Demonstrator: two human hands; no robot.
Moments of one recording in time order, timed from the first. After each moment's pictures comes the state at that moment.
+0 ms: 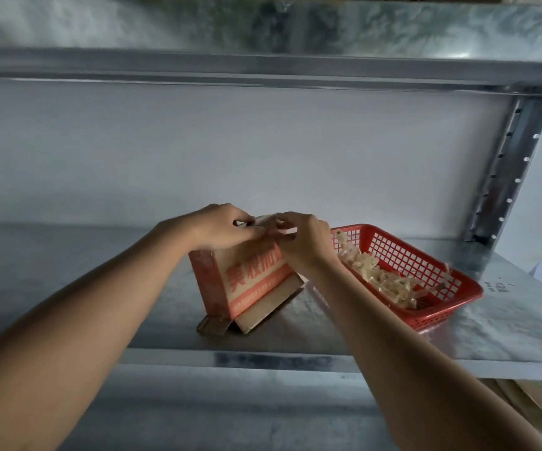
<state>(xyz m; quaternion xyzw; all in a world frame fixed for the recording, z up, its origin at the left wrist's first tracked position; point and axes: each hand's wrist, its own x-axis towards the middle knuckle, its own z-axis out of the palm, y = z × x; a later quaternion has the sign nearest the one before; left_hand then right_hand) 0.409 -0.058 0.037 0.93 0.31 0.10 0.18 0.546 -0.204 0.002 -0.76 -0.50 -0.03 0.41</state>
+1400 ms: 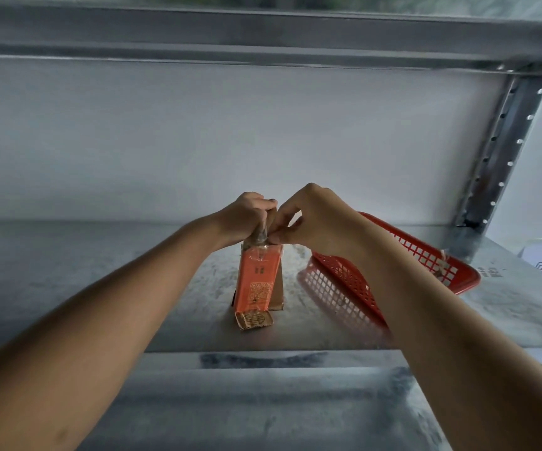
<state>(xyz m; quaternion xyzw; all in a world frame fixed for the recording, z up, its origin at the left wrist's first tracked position) 0.467 -0.083 0.023 0.86 0.26 0.16 0.41 0.562 -0.243 0.050 -0.72 -0.63 0.02 0.27</state>
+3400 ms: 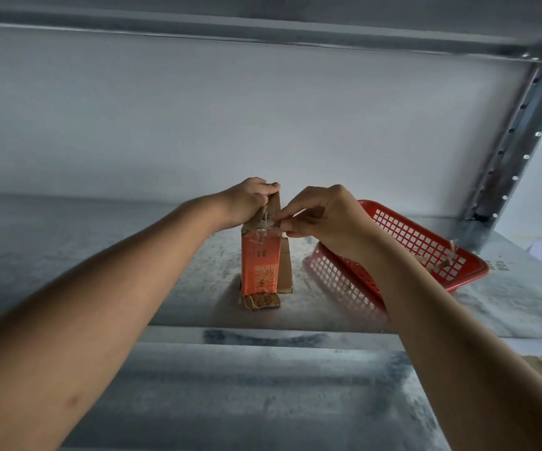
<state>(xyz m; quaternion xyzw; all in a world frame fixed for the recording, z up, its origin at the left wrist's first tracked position) 0.463 -0.054 0.005 0.88 0.24 0.17 0.36 0.563 -0.249 0.014 -0.63 -0.62 0.12 0.45</state>
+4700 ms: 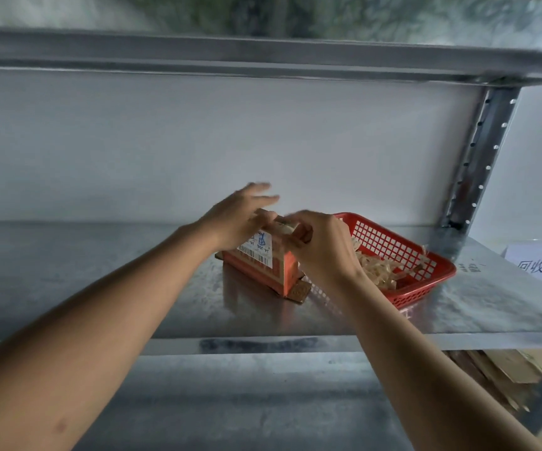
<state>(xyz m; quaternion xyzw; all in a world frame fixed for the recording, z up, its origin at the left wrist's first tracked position) 0.446 -0.091 0.018 0.96 0.17 0.18 0.12 0.541 -0.274 -0.003 -0.73 -0.51 -0.10 0.44</state>
